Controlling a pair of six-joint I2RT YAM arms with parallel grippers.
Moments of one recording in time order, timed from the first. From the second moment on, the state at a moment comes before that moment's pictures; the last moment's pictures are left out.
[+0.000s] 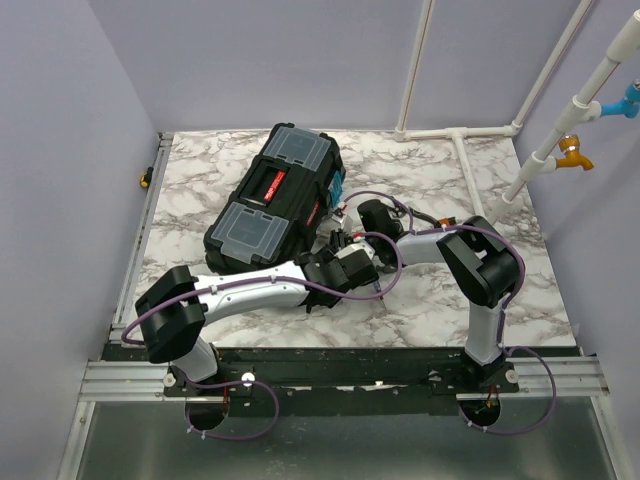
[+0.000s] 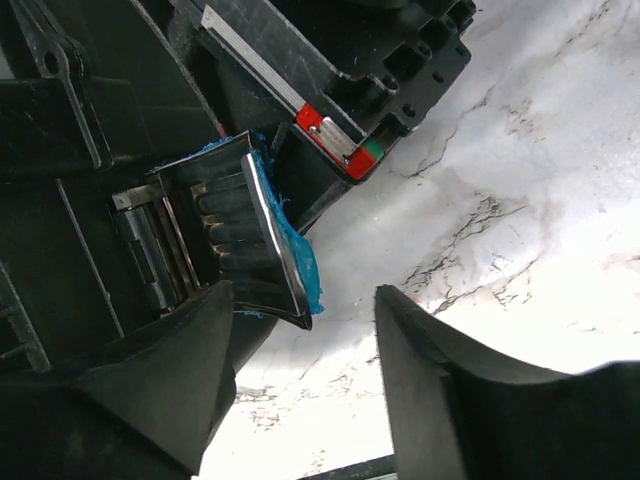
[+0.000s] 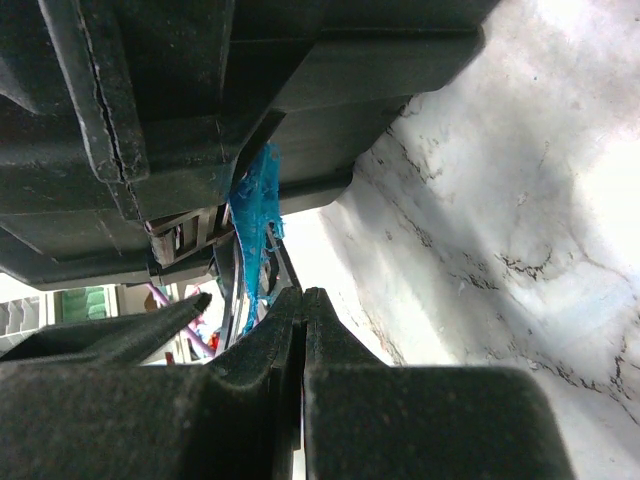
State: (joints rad) left arm -1.15 1.58 1.12 -0.73 -0.55 -0.26; right arm 0.62 1.94 0.94 0.36 -0.91 0.82
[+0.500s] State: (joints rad) left arm -1.09 1.56 1.15 -0.73 -0.53 -0.28; right arm 0.62 1.89 0.95 0.29 -0.84 0.79
